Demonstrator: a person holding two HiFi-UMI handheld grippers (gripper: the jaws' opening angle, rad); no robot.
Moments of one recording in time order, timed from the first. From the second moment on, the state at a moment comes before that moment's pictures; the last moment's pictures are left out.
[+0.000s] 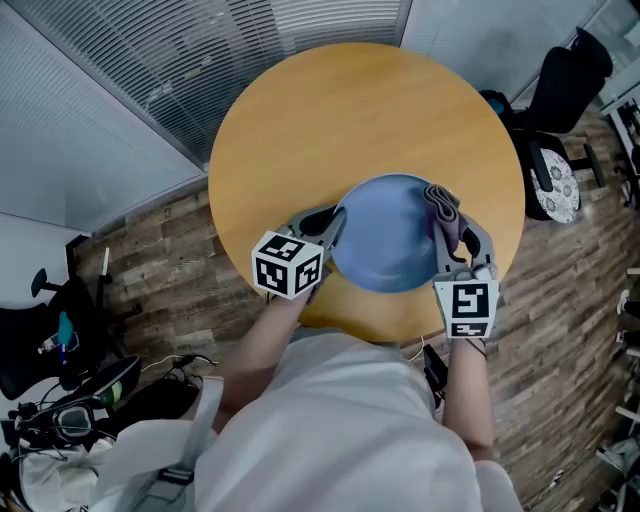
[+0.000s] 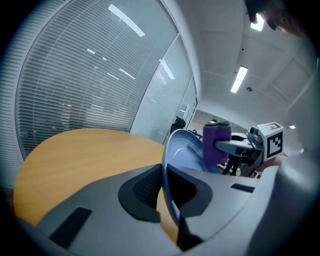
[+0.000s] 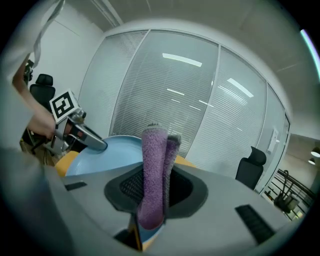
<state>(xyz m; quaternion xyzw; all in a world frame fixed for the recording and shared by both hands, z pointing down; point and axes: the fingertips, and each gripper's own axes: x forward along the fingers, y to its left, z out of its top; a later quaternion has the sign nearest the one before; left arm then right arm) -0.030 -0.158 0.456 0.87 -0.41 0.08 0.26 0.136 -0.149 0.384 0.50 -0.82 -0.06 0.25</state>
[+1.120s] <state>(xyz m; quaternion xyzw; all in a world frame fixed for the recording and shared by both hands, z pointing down) -0.021 -0.155 0.464 0.88 -0.39 0.14 0.22 0.110 -0.169 0.448 0.42 -0.78 -0.08 0.46</state>
